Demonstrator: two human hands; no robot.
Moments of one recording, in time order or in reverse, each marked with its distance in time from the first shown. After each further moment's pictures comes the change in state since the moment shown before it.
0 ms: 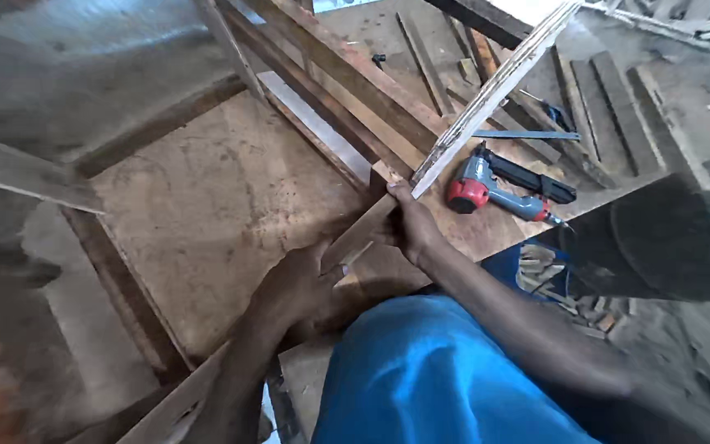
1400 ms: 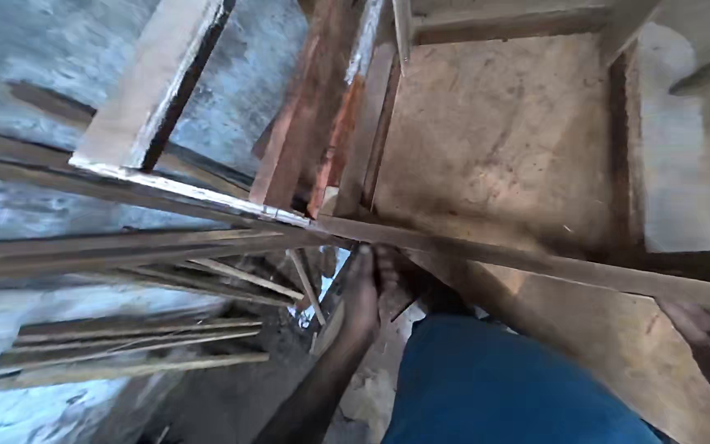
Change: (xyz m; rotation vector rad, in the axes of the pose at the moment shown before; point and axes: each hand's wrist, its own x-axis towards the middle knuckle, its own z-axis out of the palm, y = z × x) left_hand -0.175 -0.126 0.128 -1.631 1.149 -0.578; right_hand 0.016 0.005 -0.009 -0.048 -0.036 -0.033
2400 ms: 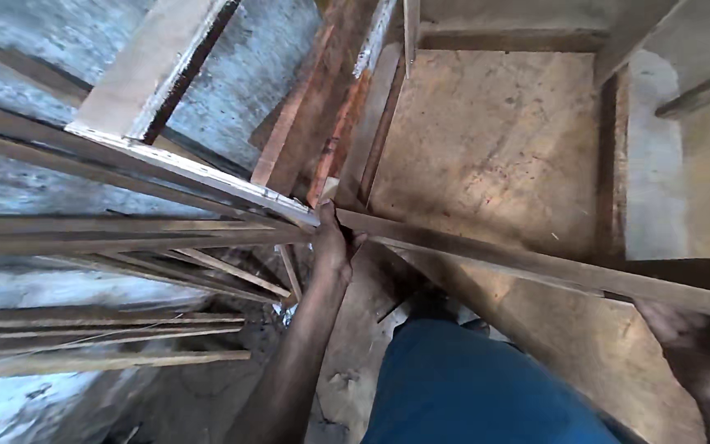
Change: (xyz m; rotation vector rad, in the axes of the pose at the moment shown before) left_hand 0.042 0.056 -0.004 -0.135 0.264 -0.068; right_hand 0.003 0.002 -0.002 0.033 -0.007 -0.015
